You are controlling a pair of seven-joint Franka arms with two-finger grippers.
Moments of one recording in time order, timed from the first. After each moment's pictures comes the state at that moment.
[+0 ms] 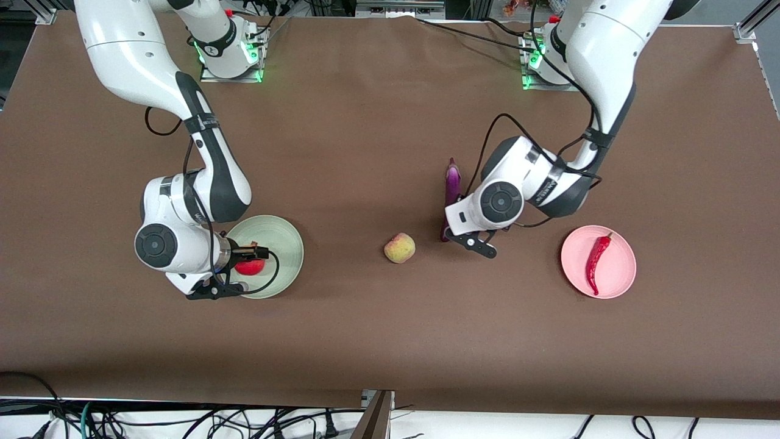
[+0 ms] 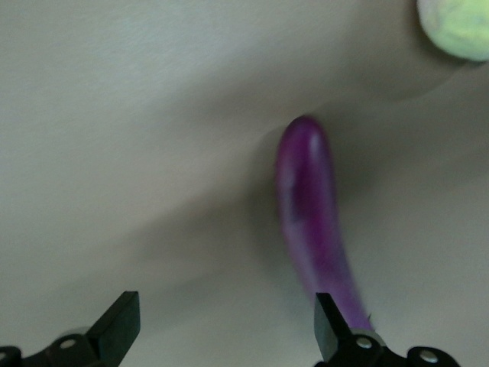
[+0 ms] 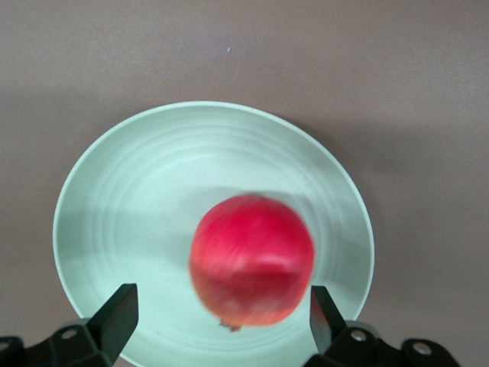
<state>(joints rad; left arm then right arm) -0.23 0.66 -0.31 -1.62 0.13 1.99 -0.14 0.27 0.73 -0.05 -1.42 0.10 2.01 0.09</state>
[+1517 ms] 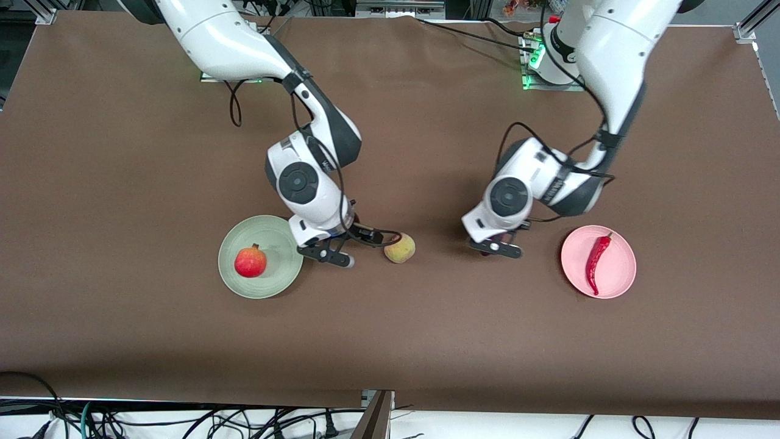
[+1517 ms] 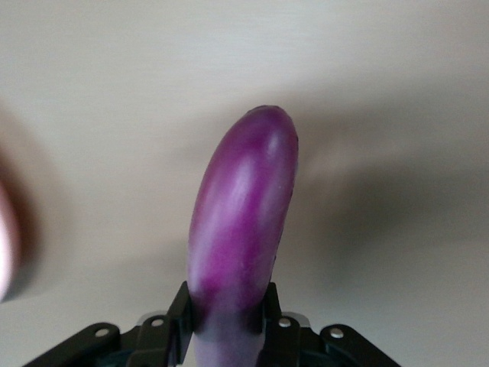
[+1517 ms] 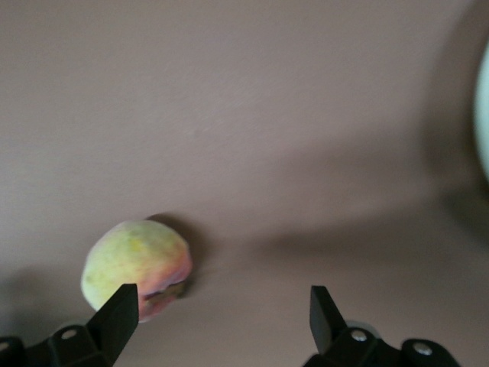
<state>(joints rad) -0.12 0.60 -0.30 -1.70 0.29 1.99 -0.30 0.55 0.78 0.09 -1.38 0.10 2.31 0.87</state>
